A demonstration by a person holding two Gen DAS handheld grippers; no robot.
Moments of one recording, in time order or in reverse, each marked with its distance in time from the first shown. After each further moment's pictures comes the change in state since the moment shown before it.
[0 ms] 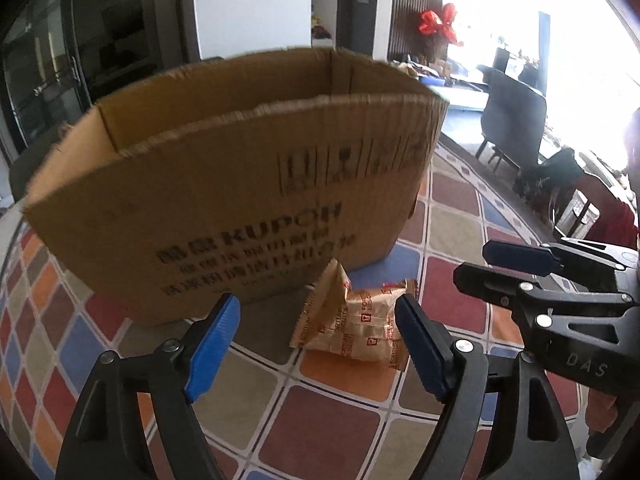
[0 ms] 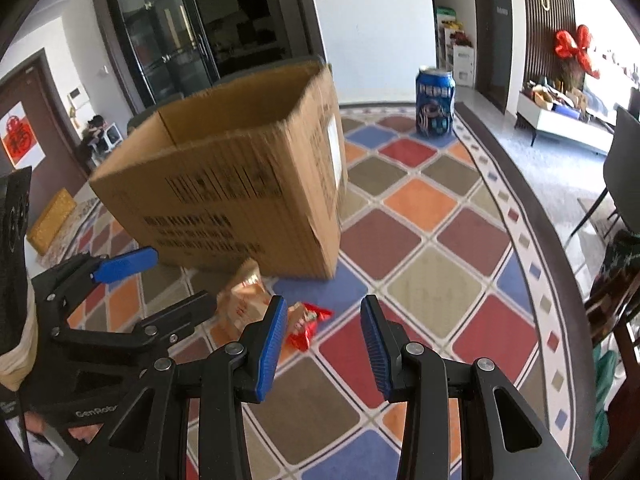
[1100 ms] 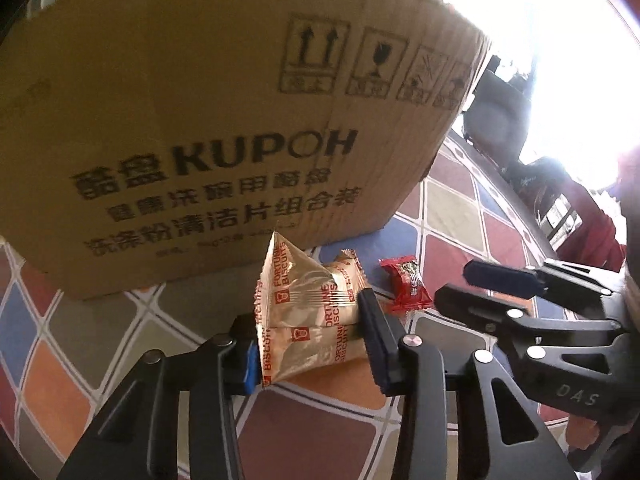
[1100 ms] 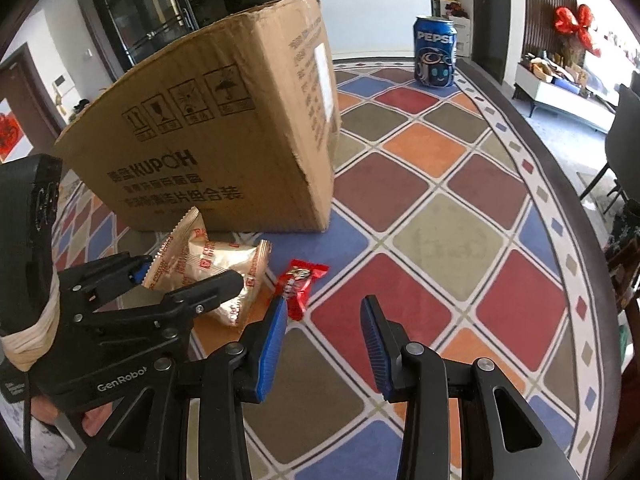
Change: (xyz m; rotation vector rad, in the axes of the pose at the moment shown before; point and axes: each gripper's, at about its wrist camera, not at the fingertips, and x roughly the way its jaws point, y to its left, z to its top) left arm 0.038 0.030 -0.020 -0.089 0.059 -0.137; right arm 0.035 0.000 -0.019 0.027 0.106 -0.009
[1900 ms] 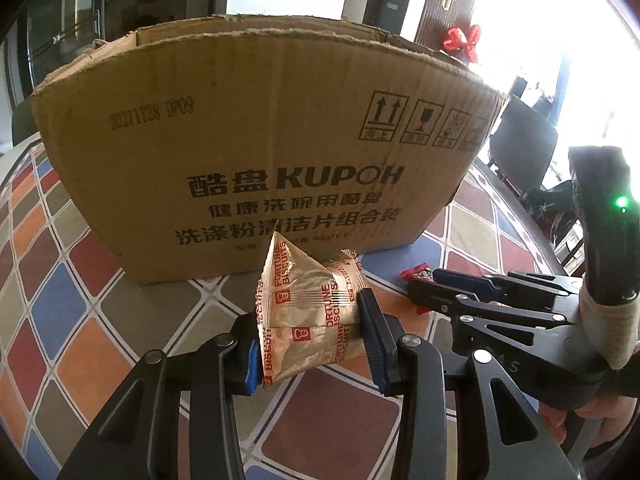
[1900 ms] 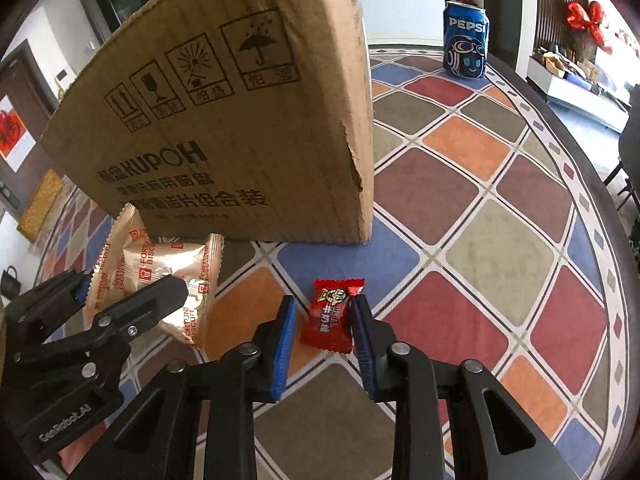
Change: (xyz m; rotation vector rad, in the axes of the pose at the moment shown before) left arm -0.043 0.026 -0.006 -0.066 -0.062 0.094; right arm 0.031 0.024 0.012 -0.007 0.037 0.019
